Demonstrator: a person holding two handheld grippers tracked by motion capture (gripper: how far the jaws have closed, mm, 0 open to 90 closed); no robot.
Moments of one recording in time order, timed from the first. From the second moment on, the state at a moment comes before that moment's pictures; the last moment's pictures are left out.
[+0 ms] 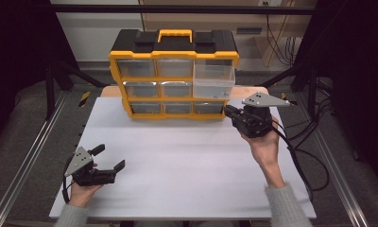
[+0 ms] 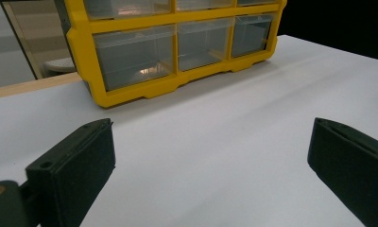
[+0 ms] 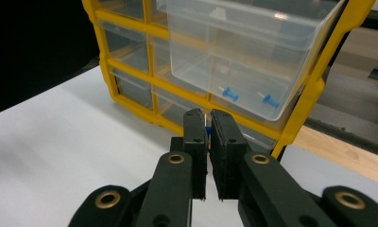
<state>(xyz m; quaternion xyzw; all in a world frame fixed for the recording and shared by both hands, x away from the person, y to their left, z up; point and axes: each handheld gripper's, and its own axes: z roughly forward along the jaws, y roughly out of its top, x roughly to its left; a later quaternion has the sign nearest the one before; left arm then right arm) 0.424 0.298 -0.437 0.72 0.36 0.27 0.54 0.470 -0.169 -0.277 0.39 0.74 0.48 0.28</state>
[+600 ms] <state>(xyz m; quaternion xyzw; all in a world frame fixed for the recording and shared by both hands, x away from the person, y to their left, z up) 0.424 0.299 -0.437 0.71 0.36 0.27 0.54 0.475 -0.166 -0.241 0.39 0.72 0.49 0.30</state>
